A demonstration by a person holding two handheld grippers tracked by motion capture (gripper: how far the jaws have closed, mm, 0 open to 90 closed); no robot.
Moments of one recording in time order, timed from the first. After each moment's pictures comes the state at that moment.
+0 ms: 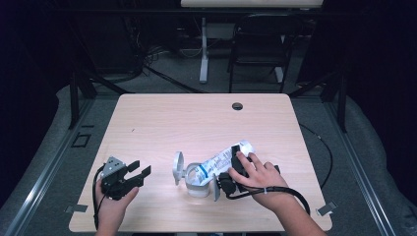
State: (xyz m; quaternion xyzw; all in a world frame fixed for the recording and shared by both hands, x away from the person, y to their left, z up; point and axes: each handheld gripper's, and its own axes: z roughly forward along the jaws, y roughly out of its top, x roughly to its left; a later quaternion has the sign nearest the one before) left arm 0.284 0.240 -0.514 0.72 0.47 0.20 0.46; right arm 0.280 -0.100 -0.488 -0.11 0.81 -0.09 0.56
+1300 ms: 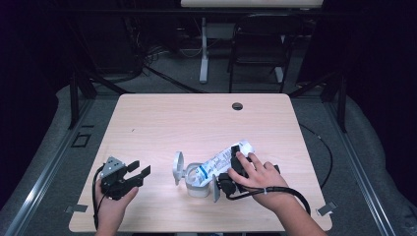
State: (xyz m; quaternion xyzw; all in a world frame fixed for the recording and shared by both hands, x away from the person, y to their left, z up) left arm 0.285 0.241 -0.515 0.72 0.48 0.20 0.46; right arm 0.279 -0.100 -0.486 -0.12 0.81 -0.09 0.57
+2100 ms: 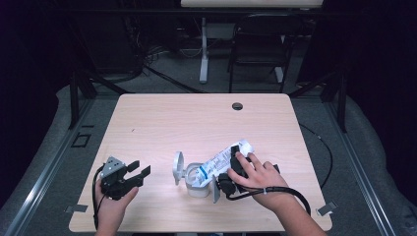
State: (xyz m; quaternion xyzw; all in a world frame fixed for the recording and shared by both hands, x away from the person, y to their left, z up) left arm 0.285 0.241 -0.514 0.72 0.48 0.20 0.46; right arm 0.278 -0.099 -0.485 -0.13 0.81 -0.10 0.57
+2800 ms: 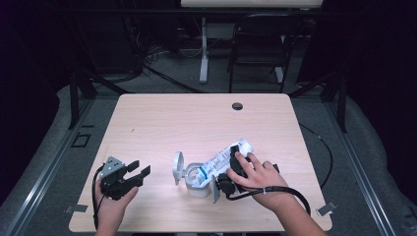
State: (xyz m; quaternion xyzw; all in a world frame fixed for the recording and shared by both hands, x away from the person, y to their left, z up) left arm 0.285 0.242 -0.514 0.72 0.48 0.20 0.46; right arm 0.278 -0.098 -0.484 -0.14 0.80 -0.10 0.57
